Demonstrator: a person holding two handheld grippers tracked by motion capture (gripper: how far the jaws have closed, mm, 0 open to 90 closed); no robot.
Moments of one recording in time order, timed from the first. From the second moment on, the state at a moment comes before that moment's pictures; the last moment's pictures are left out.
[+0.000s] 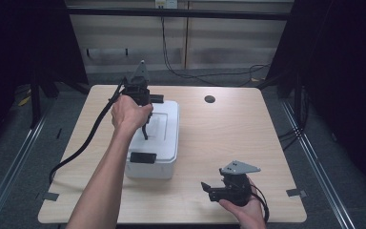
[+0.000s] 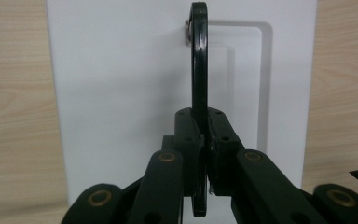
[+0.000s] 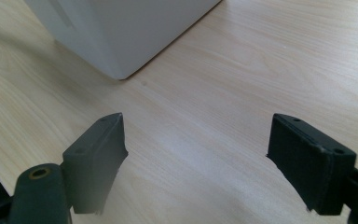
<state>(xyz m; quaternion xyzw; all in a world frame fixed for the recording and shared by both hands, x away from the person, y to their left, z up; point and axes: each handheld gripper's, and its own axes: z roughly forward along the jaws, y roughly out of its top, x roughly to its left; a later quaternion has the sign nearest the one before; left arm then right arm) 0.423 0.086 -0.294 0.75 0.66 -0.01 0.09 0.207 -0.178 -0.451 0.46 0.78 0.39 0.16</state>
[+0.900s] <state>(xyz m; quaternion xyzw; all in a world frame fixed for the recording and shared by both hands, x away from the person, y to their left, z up) 0.428 0.088 -0.299 0.76 0.64 -0.02 0.08 0.207 -0.178 -0.451 0.46 0.78 0.39 0.16</state>
